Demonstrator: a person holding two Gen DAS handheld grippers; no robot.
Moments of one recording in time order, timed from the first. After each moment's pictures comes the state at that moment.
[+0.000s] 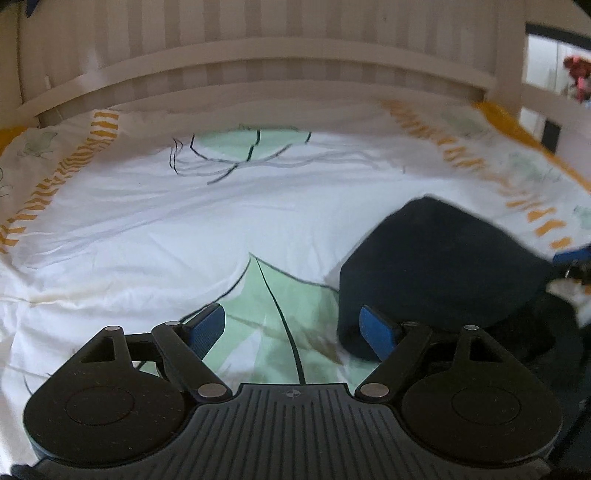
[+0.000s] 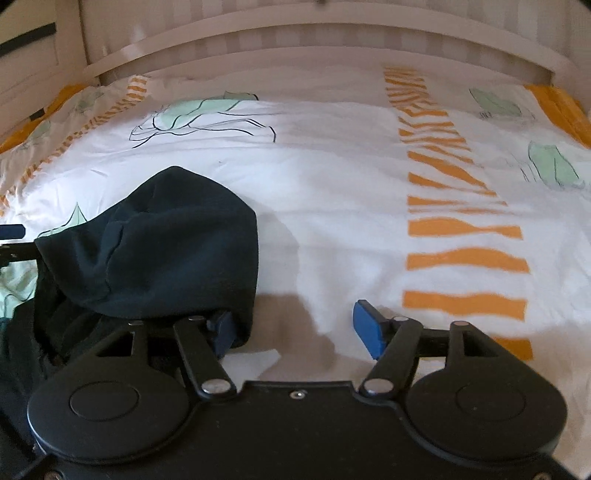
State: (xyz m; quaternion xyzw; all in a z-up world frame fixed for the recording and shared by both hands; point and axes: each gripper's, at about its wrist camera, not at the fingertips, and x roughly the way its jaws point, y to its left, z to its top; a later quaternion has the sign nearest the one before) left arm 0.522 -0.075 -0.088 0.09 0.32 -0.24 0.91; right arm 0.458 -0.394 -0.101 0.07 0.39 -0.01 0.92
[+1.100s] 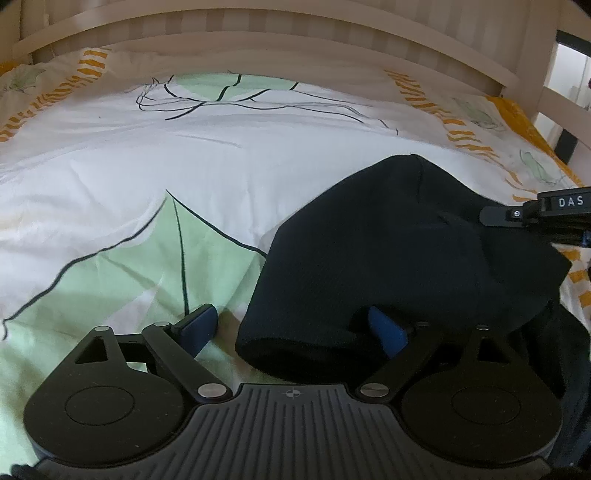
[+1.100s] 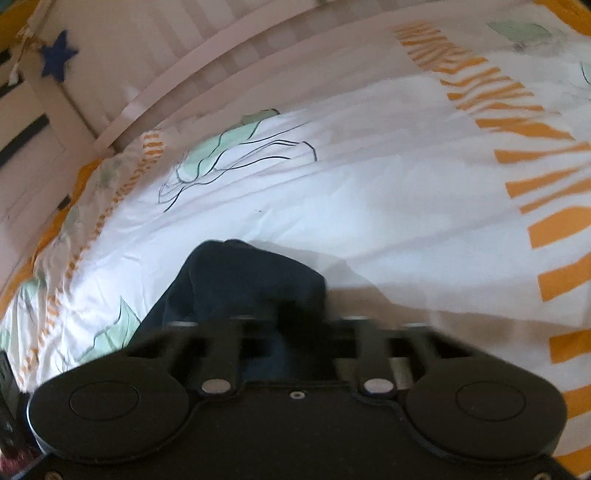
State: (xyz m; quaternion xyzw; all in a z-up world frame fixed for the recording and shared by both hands) left arm 0.538 -0.141 -0.144 0.03 0.39 -0.23 0.89; right arm 0.528 -0.391 -0.114 0.23 0.36 0.04 0.90
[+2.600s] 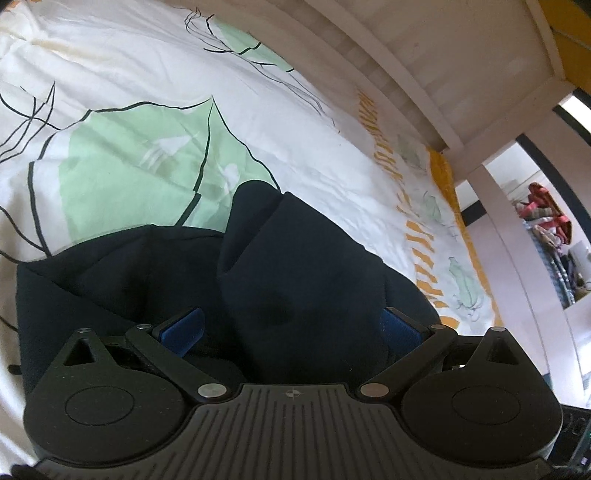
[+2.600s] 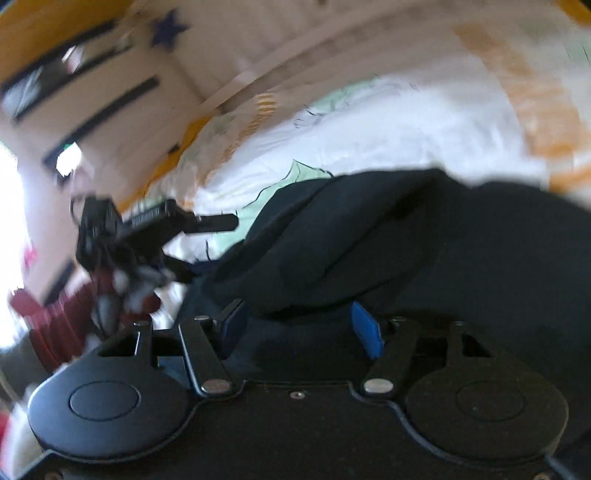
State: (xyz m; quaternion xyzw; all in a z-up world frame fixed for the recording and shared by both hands) left arm 0.438 -0.024 -0.117 -0.21 0.46 -0.32 0.80; right arm 0.262 -0.281 -0.068 0.30 0.36 0.15 0.87
